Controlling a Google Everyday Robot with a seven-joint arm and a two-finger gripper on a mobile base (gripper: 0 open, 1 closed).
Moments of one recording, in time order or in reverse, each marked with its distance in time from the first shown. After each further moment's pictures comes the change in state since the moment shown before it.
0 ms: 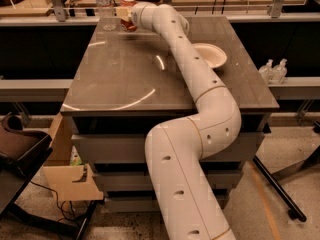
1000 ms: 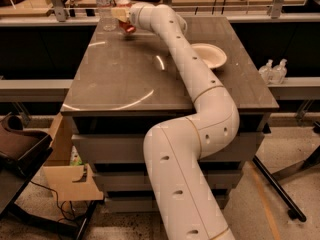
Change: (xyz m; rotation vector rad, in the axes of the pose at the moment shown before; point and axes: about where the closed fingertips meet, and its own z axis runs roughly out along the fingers) arm 0.005 0.006 0.005 -0.007 0.006 0.002
